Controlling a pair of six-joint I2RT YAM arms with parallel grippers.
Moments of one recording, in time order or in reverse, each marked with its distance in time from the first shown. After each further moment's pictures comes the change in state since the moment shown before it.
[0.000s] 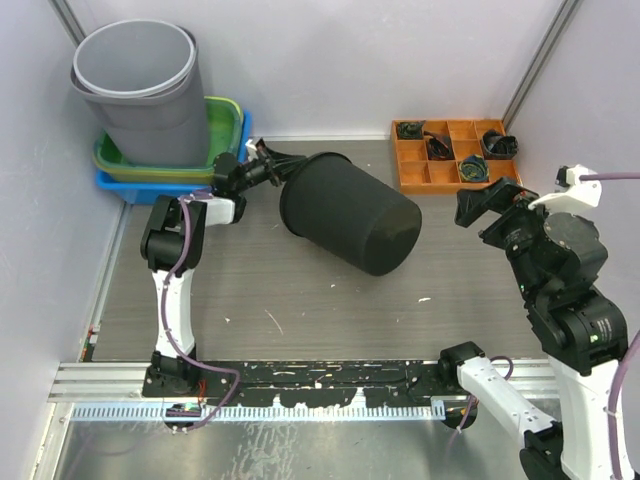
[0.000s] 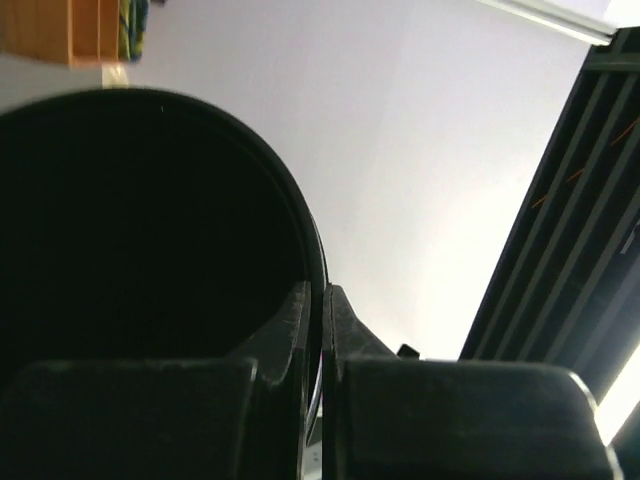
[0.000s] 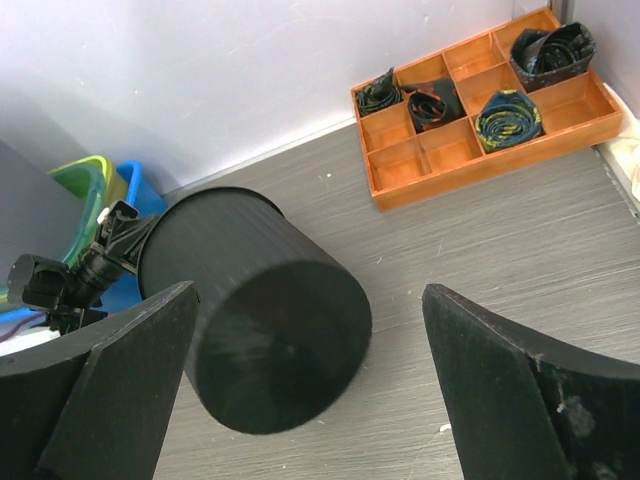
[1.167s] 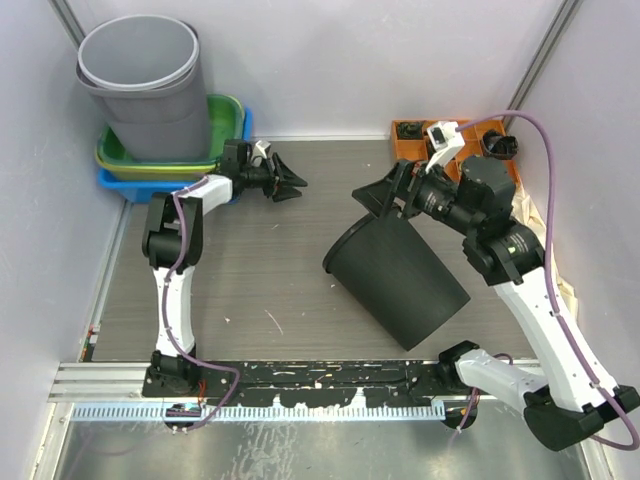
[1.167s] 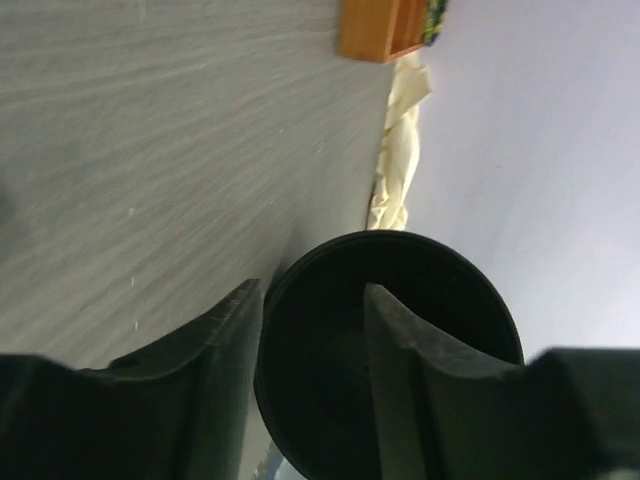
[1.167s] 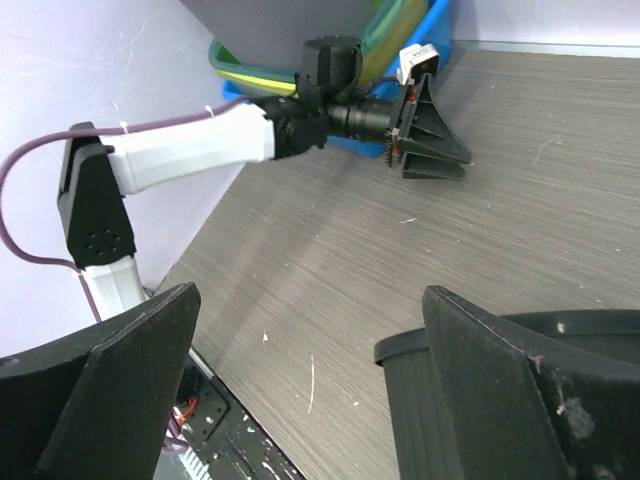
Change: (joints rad) left arm 0.048 0.069 0.253 -0.903 0.057 0.945; right arm 0.137 0.267 -0.148 0.433 -0.678 -0.003
